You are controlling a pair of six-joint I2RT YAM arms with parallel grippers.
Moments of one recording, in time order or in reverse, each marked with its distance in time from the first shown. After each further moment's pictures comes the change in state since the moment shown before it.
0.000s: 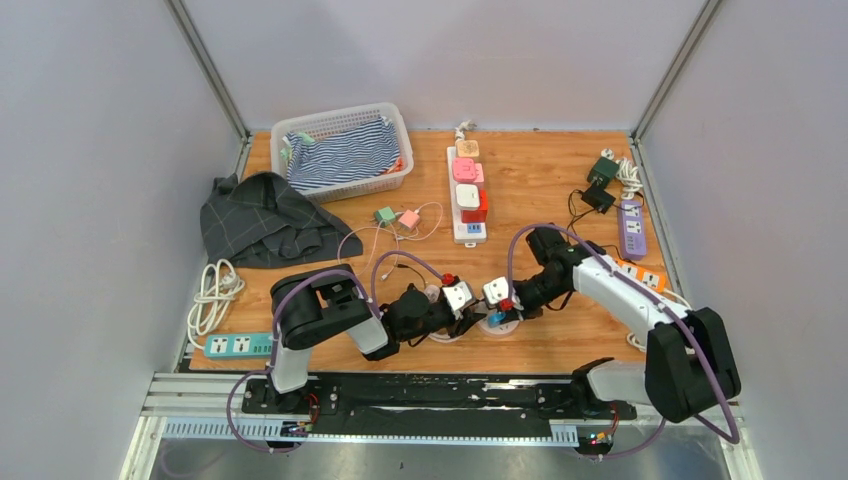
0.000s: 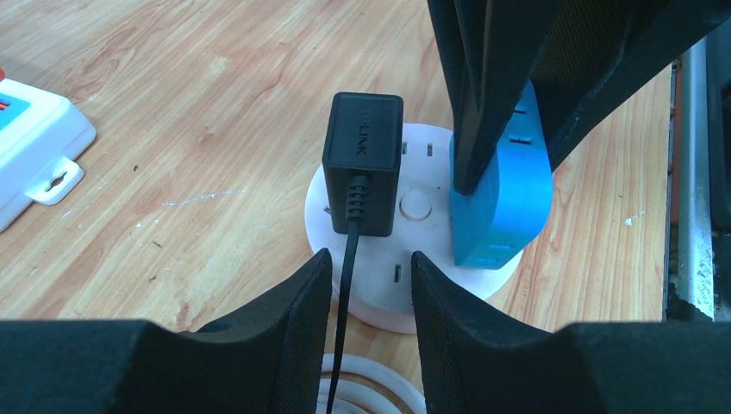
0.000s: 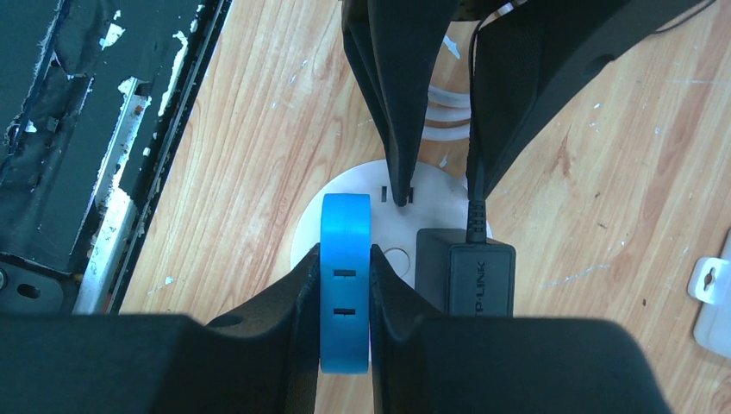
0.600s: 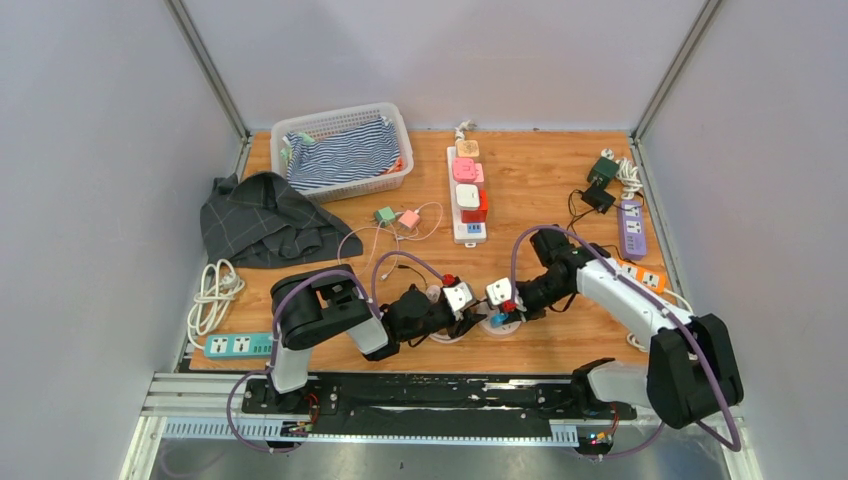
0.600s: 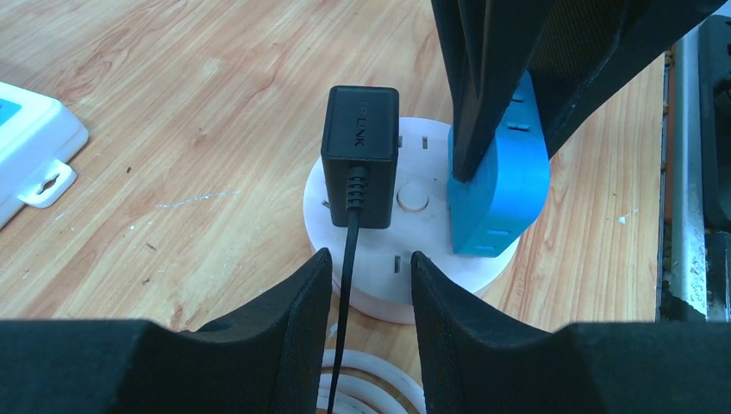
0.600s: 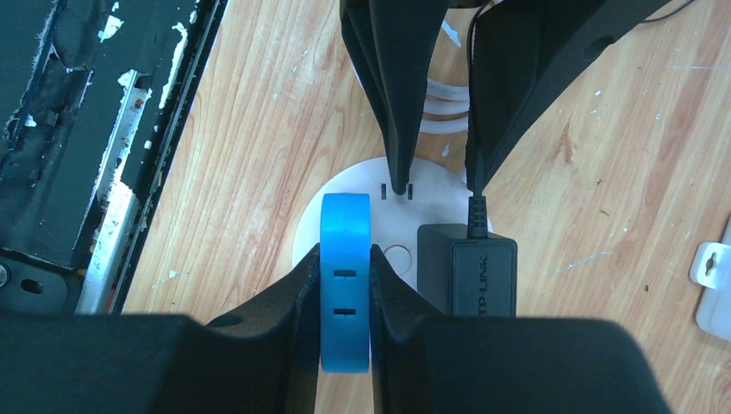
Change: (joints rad) left arm -0.003 0.000 0.000 -0.001 0.008 0.000; right arm -0.014 -0.027 -0.014 -0.006 0.012 -0.001
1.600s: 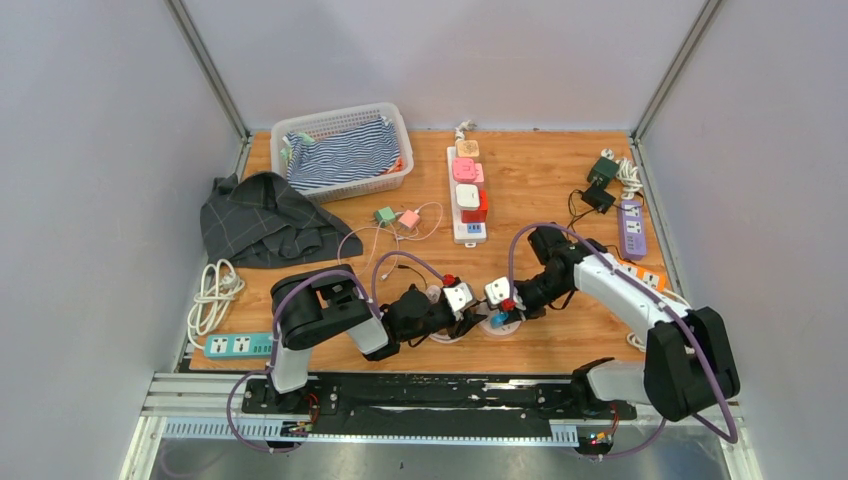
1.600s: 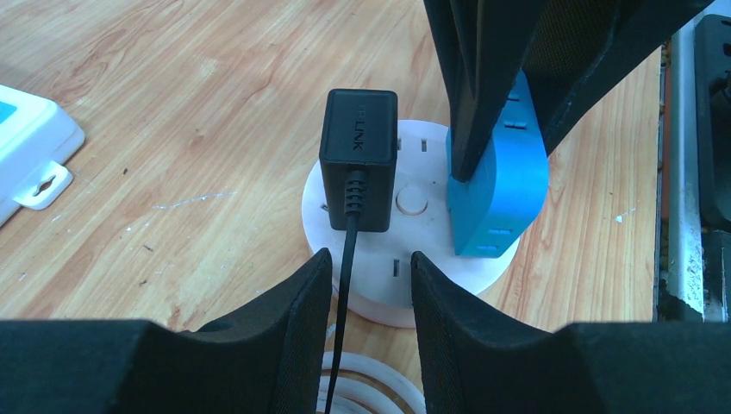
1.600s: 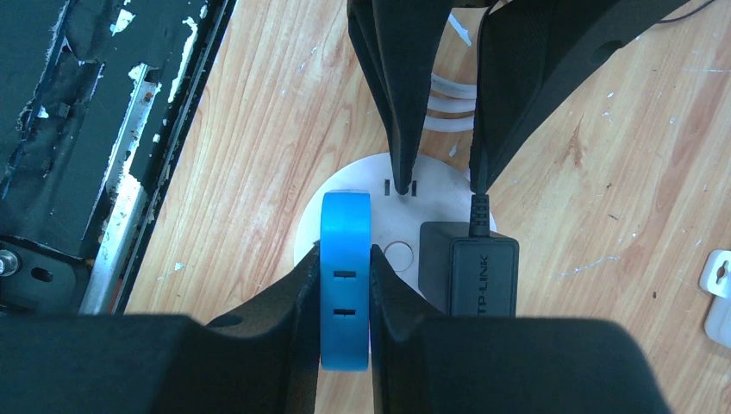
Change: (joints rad) left arm 0.000 0.000 0.001 0.000 0.006 0.000; right arm 0.004 0.035 0.033 -0.042 0.006 -0.027
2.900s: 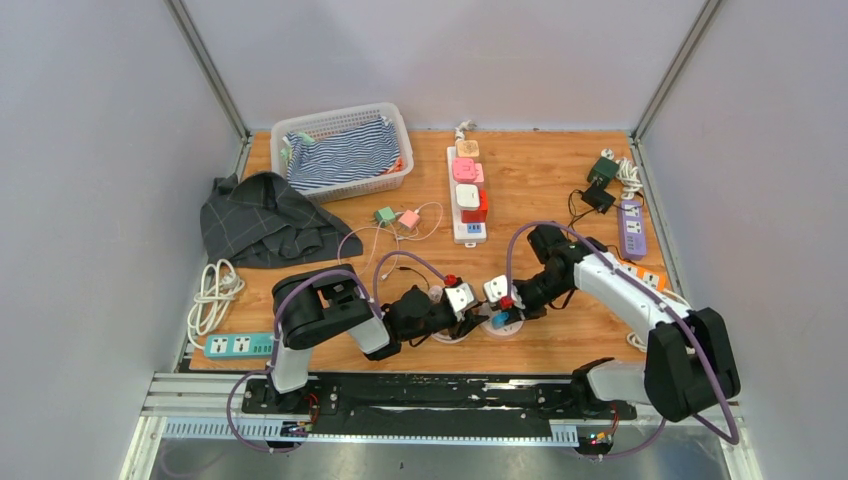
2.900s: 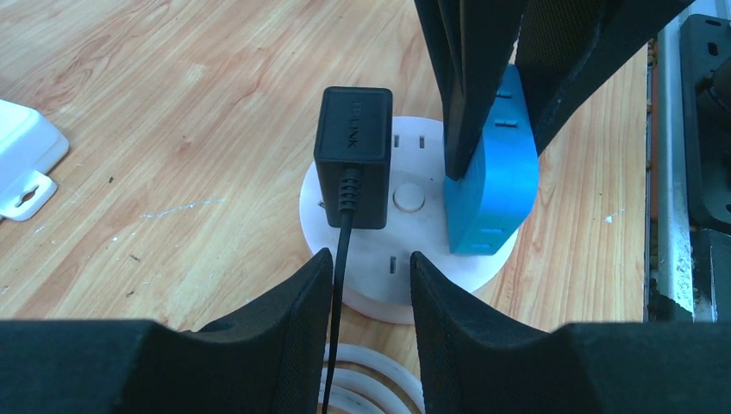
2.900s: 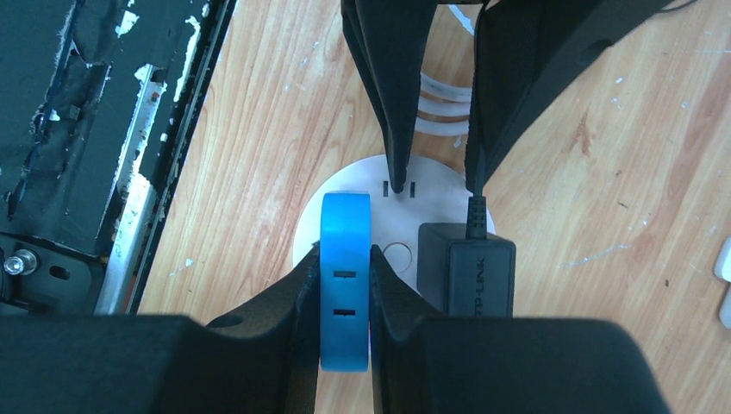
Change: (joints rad) left arm 0.000 0.008 0.011 -0.001 0.024 -0.001; right arm 0.012 0.016 0.023 -0.022 0.010 0.042
